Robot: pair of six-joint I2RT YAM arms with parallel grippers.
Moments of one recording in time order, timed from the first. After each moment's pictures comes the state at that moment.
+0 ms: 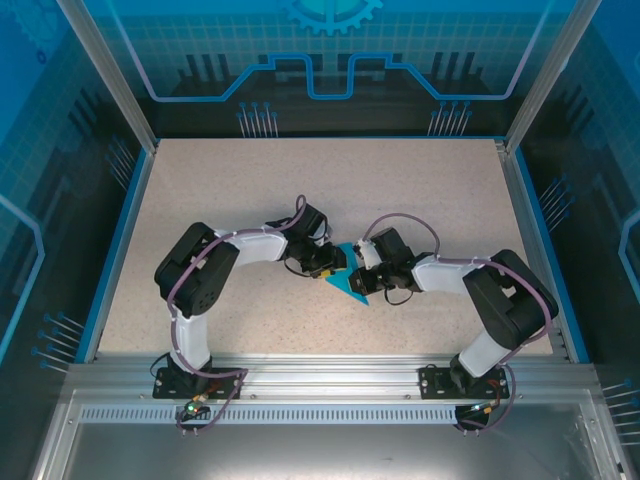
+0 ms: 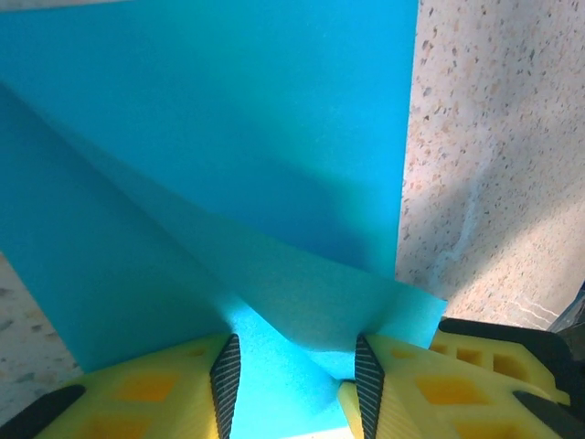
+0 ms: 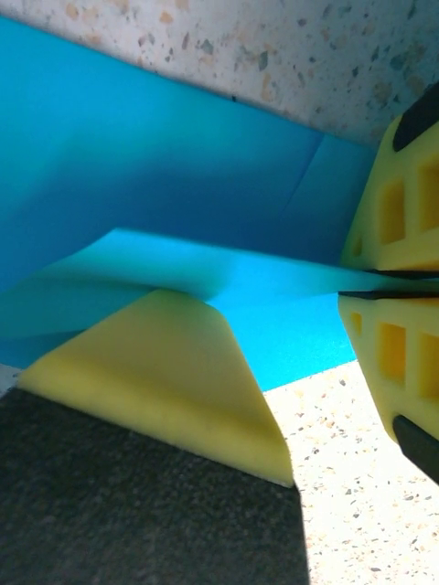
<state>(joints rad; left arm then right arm) -0.58 1.94 1.12 -0.26 0.51 -0.84 0.55 1.62 0.67 -0.06 -0.40 0.30</state>
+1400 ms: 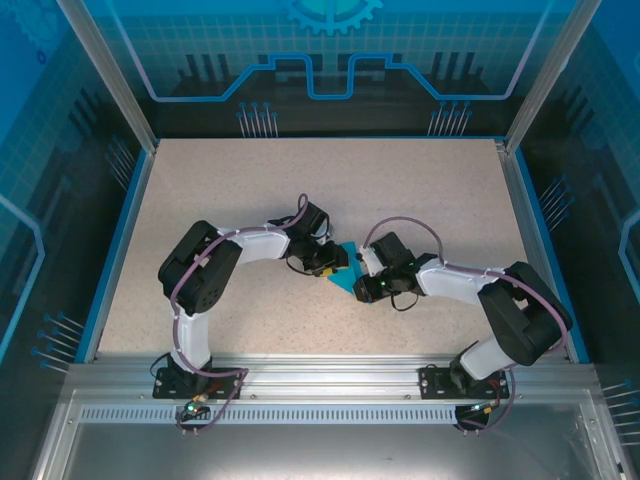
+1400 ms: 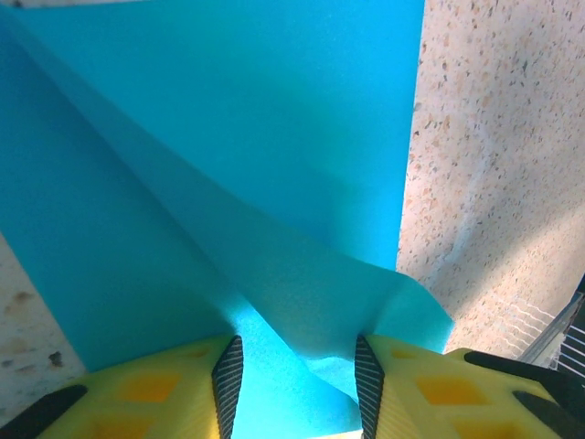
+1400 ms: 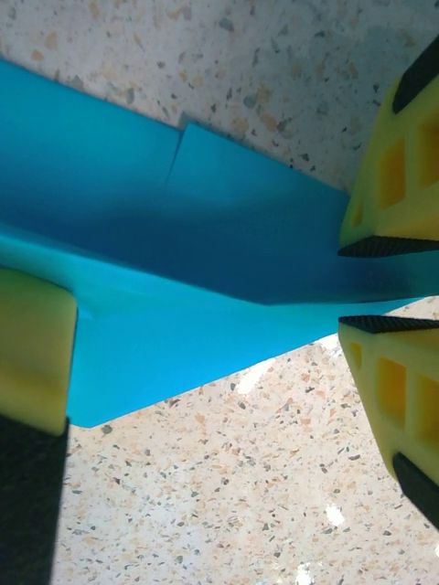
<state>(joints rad) -0.59 1.96 1.14 -0.27 0.52 -0.84 0.60 1.51 0.67 -0.27 -0.28 0.25</state>
